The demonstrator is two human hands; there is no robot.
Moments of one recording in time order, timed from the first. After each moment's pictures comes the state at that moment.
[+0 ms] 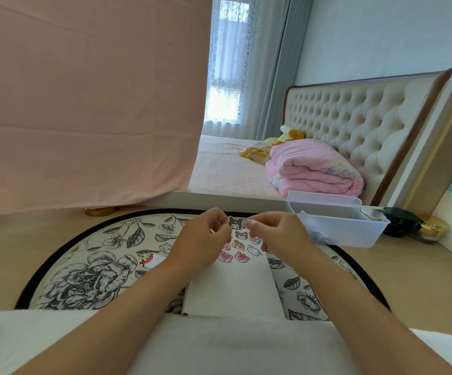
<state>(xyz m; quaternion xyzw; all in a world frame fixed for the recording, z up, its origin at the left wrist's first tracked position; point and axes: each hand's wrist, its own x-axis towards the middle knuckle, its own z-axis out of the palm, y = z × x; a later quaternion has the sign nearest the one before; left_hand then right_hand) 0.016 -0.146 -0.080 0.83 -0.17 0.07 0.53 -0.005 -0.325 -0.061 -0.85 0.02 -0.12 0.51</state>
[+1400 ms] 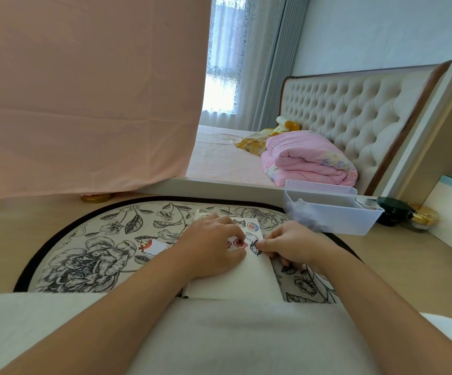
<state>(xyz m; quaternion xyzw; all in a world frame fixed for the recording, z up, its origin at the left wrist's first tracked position) 0.018 -0.150 -0.099 0.92 -0.33 0.09 0.18 -0.021 -0.350 -0.066 -0.93 0.08 0.10 0.35</state>
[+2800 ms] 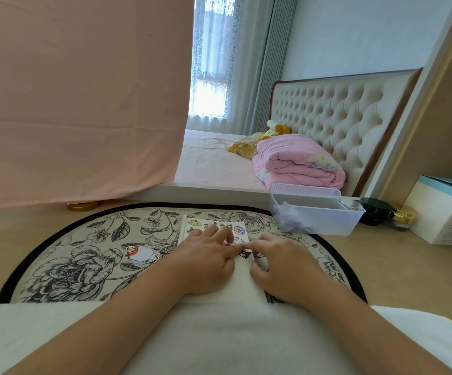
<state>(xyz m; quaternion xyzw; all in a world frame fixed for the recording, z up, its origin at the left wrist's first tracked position) 0.003 -0.162 -0.098 0.92 -0.39 0.06 0.03 -0.064 -0.343 -0.083 -0.99 -0.07 -0.11 0.07</state>
